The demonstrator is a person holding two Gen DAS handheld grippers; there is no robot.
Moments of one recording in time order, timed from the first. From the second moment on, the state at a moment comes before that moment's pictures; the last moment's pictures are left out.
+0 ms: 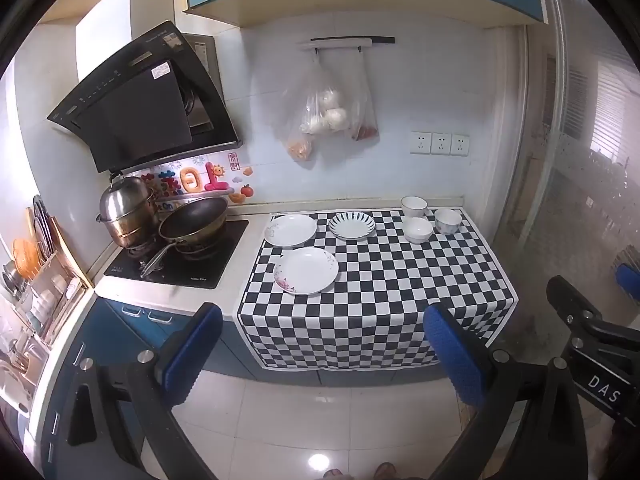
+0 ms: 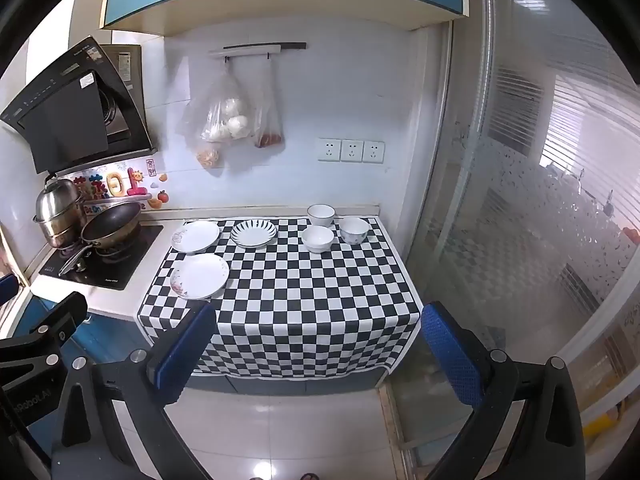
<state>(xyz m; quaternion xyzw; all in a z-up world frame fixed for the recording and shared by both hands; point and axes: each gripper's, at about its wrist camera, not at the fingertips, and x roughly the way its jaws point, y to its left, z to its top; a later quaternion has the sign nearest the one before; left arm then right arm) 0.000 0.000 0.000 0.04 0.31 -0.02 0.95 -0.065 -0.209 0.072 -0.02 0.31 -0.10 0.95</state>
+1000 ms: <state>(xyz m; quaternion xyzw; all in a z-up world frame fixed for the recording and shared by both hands) 0.008 0.001 0.004 0.04 0.31 -0.01 0.95 -0.059 -0.210 0.078 -0.01 0.31 -0.10 0.95</state>
